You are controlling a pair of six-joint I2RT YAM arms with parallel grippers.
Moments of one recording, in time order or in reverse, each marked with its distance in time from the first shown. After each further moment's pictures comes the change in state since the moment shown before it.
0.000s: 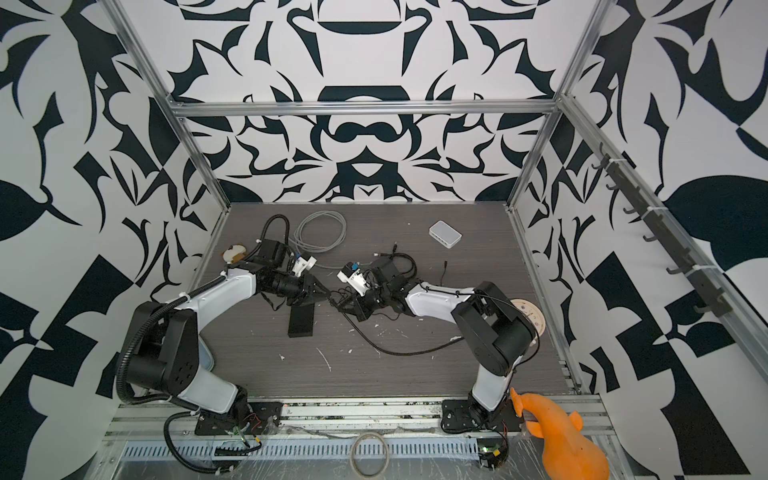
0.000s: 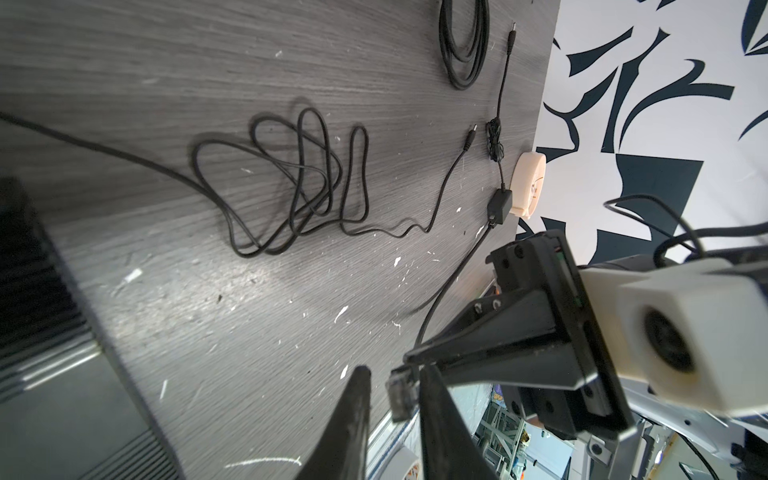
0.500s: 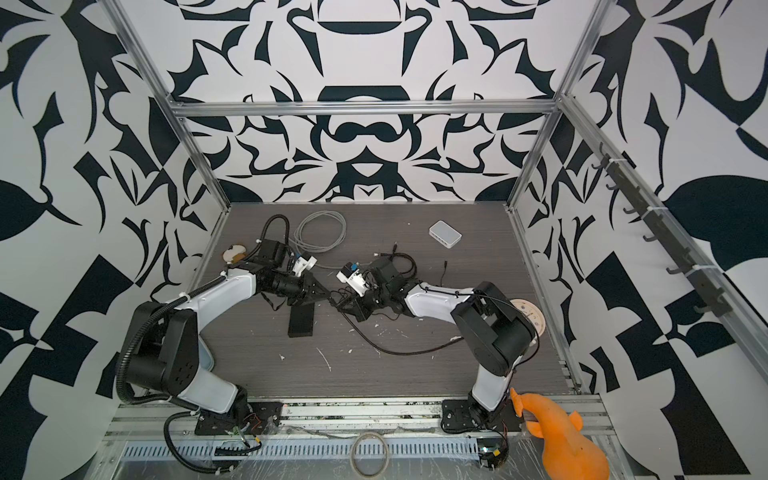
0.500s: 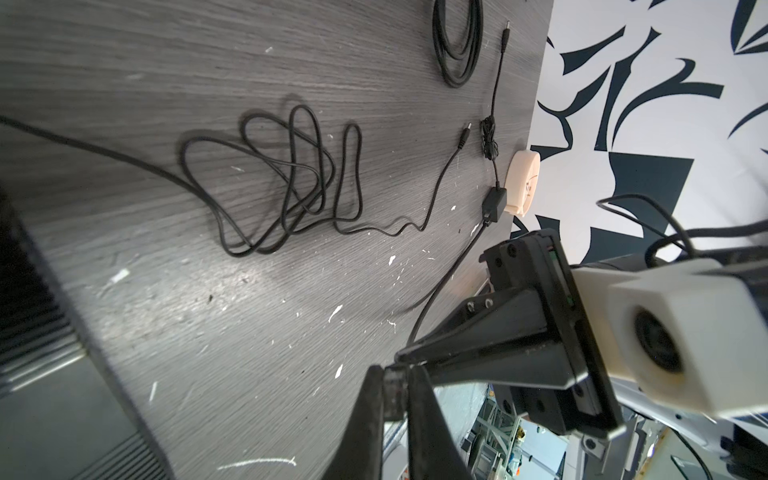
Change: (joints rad) left arm 0.000 0.000 0.000 0.006 0.020 -0.005; right arm 0.011 0.000 0.000 0.002 0.016 0.000
